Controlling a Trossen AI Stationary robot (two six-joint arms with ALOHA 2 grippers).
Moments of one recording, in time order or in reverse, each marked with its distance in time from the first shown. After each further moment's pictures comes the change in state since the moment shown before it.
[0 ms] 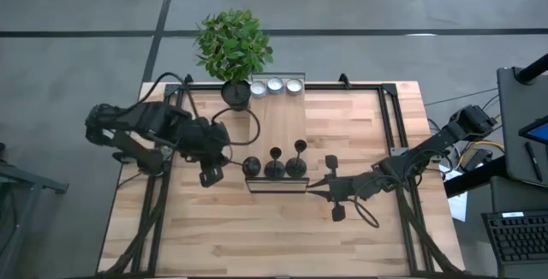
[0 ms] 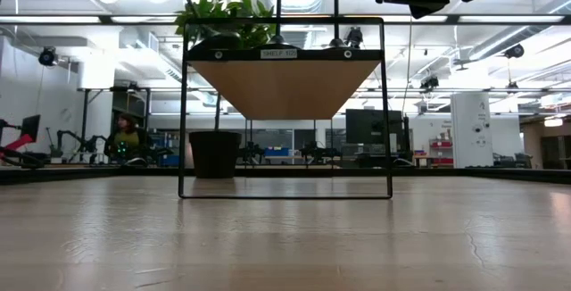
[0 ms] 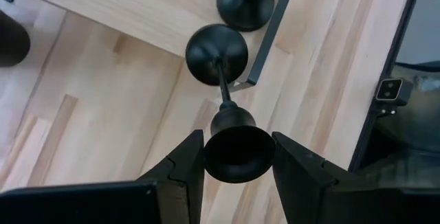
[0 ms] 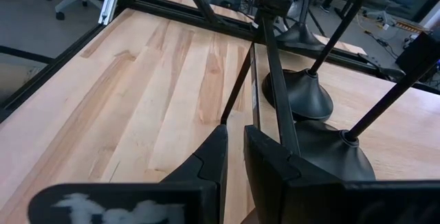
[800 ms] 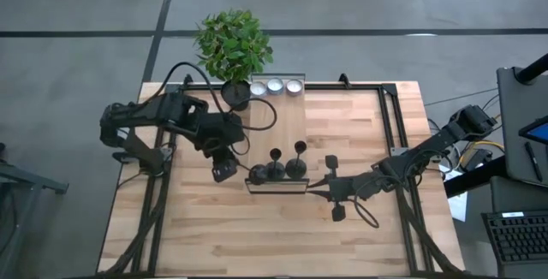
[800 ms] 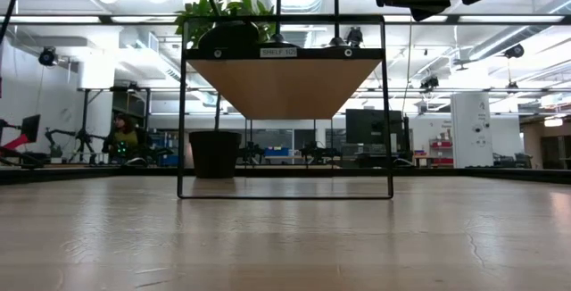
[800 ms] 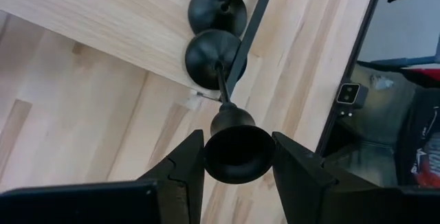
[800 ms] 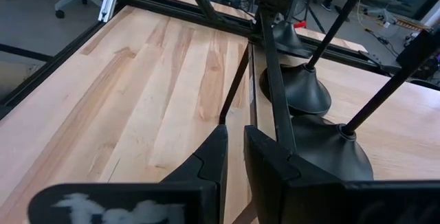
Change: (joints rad) left arm 0.098 0.118 0.145 -0.013 0.179 0.049; right arm 0.000 0.000 -0.007 0.000 0.000 0.005
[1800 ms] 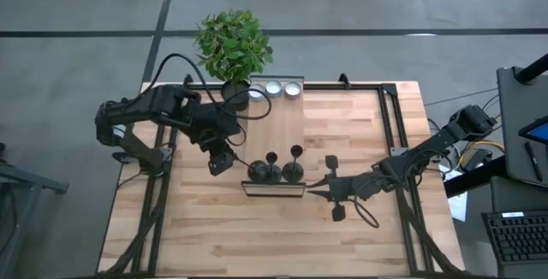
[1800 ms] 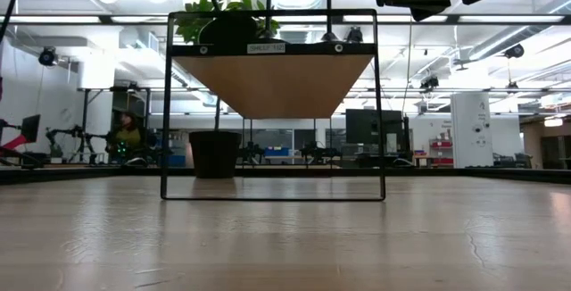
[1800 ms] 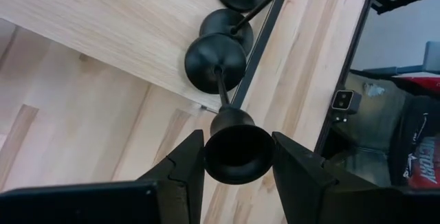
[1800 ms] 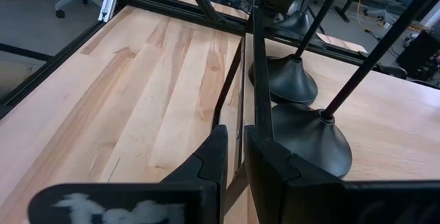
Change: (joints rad) left arm 0.043 -0.036 -0.001 0.003 0.014 0.026; right arm 0.000 0.000 0.000 0.001 0.000 -0.003
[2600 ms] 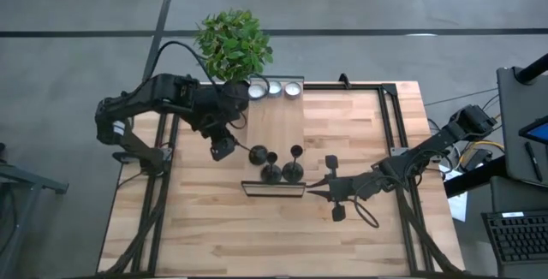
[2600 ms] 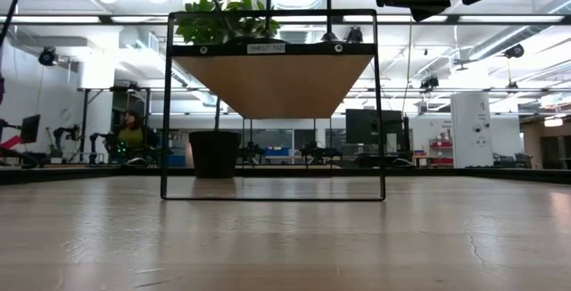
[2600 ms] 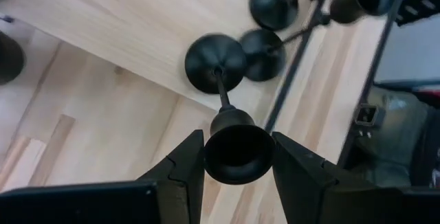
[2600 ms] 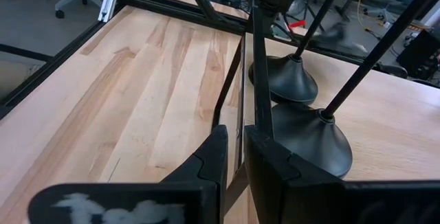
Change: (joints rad) left arm 0.114 -0.013 -0.012 -0.002 -0.015 0.100; right arm 0.000 0.000 0.000 -0.001 0.000 0.003
